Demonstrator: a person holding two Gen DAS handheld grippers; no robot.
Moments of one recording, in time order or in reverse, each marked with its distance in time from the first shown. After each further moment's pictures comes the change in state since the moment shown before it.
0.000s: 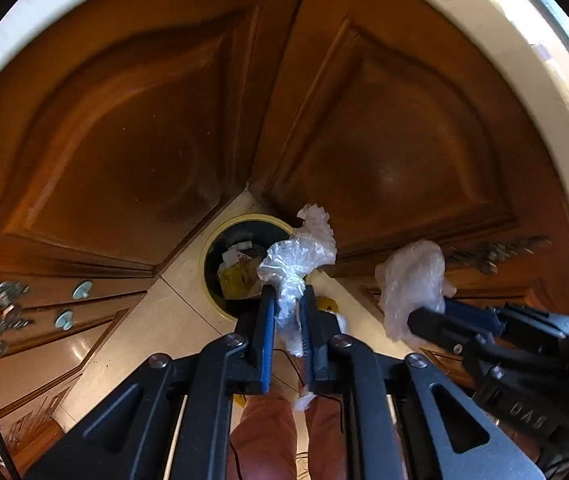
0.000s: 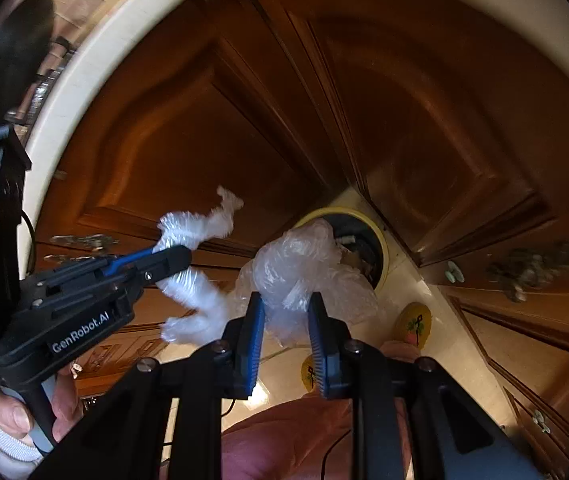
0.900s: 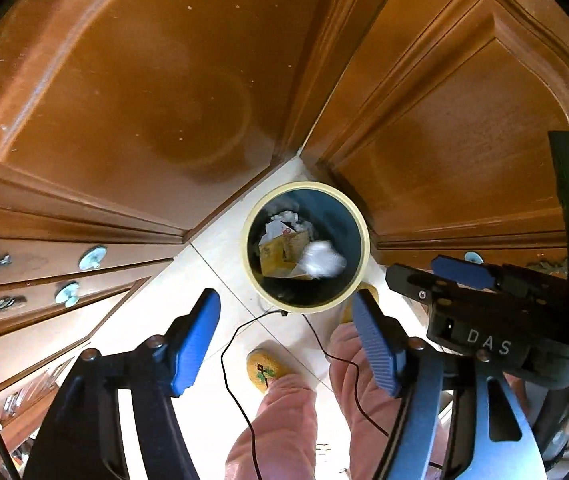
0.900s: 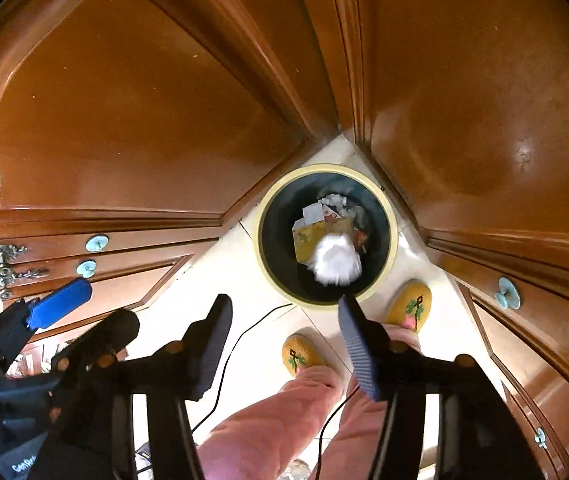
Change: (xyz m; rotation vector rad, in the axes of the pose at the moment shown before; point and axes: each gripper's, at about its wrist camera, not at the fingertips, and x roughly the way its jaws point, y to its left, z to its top) left arm 0.056 0.051 -0.016 -0.108 0.091 0.105; right arm 0.124 -0.004 0.035 -0.010 0.203 -0.070
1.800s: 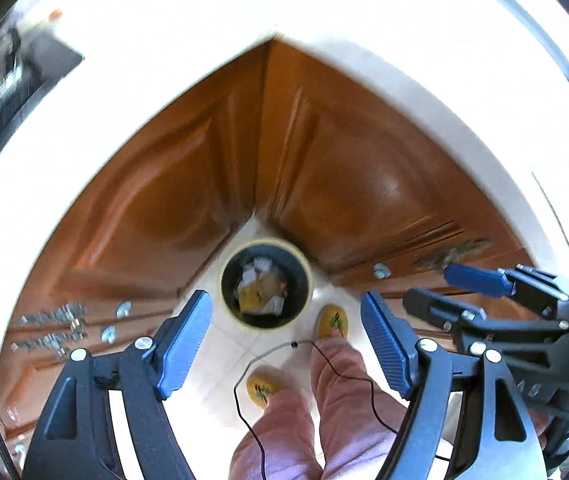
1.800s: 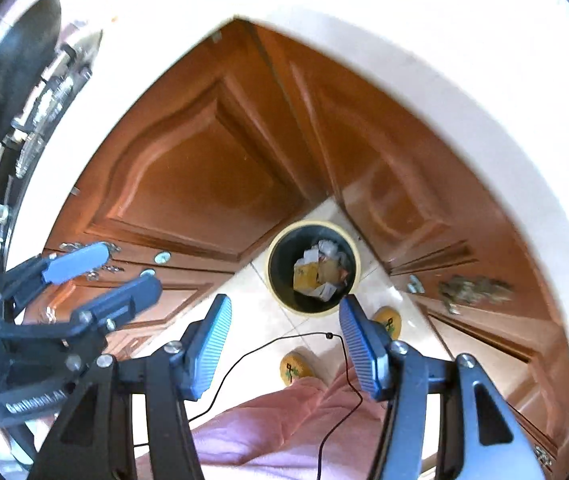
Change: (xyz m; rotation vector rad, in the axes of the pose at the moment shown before) left arm -0.187 -0.087 -0.007 0.222 -0.193 -0.044; right arm -0.210 -0.001 -0.058 -0.018 -0.240 -0.011
